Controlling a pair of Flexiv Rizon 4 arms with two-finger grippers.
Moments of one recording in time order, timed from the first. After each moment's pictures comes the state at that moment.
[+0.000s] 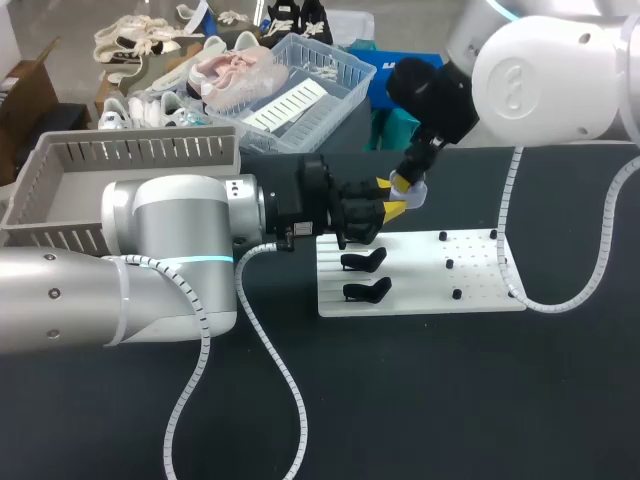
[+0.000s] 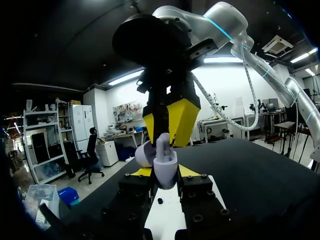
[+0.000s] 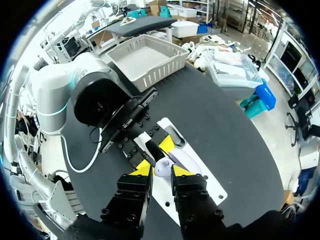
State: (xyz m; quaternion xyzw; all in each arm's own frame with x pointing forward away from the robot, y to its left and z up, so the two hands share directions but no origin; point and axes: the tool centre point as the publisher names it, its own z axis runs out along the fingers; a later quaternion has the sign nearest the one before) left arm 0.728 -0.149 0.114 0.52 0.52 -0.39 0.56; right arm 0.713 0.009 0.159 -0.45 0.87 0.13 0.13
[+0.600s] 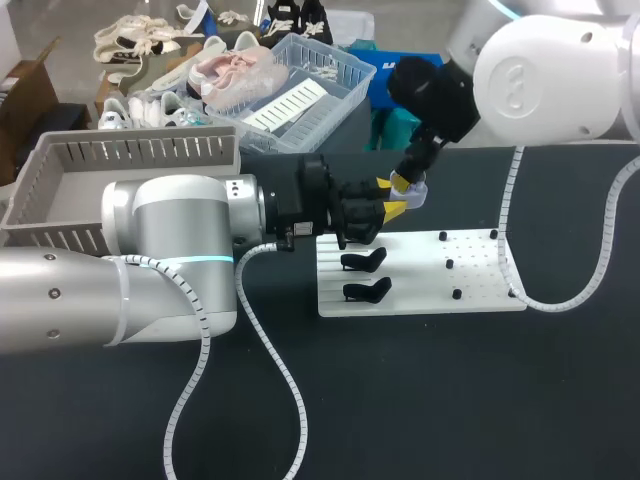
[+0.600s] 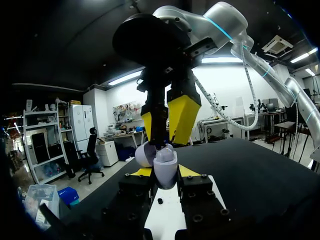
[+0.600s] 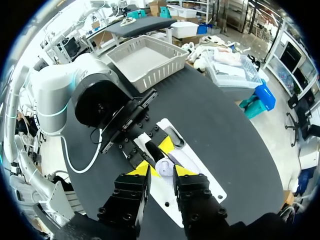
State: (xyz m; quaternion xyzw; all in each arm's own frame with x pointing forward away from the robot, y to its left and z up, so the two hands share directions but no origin) left arm 0.728 -0.149 0.114 0.52 0.52 -0.39 0.56; right arm 0.715 0.009 0.164 -0.45 0.87 0.13 0.14
